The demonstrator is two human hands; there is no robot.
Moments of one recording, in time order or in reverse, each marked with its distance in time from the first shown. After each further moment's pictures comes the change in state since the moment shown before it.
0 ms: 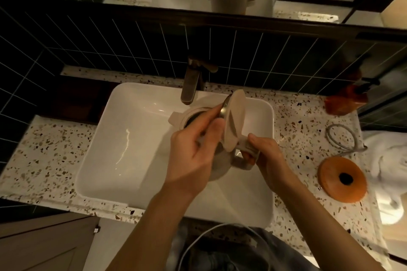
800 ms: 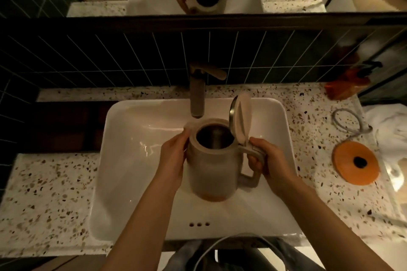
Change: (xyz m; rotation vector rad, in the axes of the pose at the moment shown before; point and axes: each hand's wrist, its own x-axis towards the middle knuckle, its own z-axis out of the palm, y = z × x) left_hand 0.080 -0.126 -0.072 -0.312 0.028 -0.796; right_hand 0.041 0.025 0.047 0.144 0.351 0.345
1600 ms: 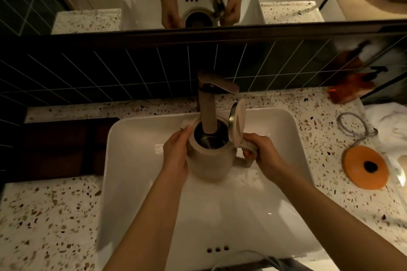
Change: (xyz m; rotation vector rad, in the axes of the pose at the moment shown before) left_hand 0.081 0.017 -0.014 -0.145 0.040 -0.019; right_hand 0.079 0.000 0.037 -0.108 0.014 -0.081
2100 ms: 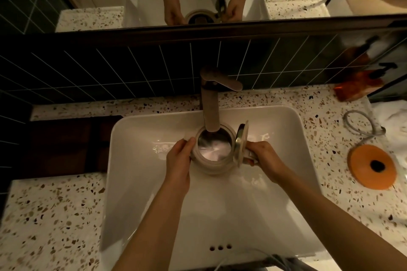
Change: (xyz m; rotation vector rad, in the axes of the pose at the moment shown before) left_hand -0.003 -0.027 -0.018 0.118 -0.025 0.029; right_hand 0.004 0.028 -0.010 -0.182 -0.056 -0.009
